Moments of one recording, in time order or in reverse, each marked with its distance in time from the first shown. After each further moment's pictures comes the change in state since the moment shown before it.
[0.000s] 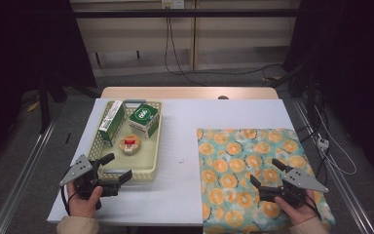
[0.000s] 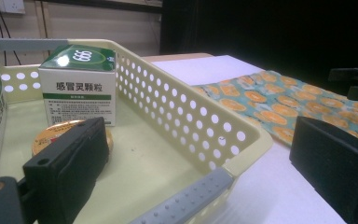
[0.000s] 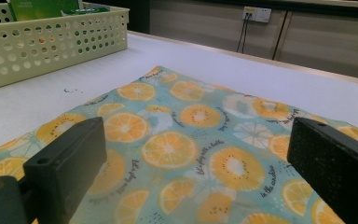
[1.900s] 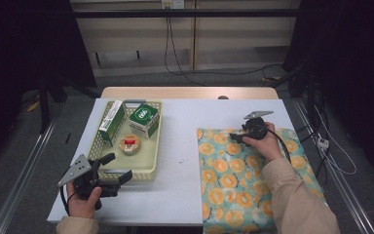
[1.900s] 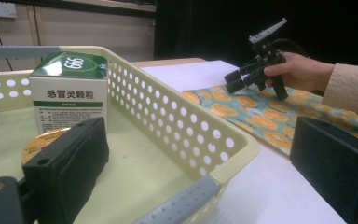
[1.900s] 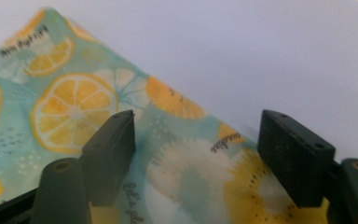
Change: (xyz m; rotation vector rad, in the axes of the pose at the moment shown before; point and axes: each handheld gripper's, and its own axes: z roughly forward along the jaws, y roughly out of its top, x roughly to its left) left arm -0.003 0.004 -0.002 -0.020 -0.022 -0.003; right arm -0.082 0.035 0.195 0.472 0.097 -0.005
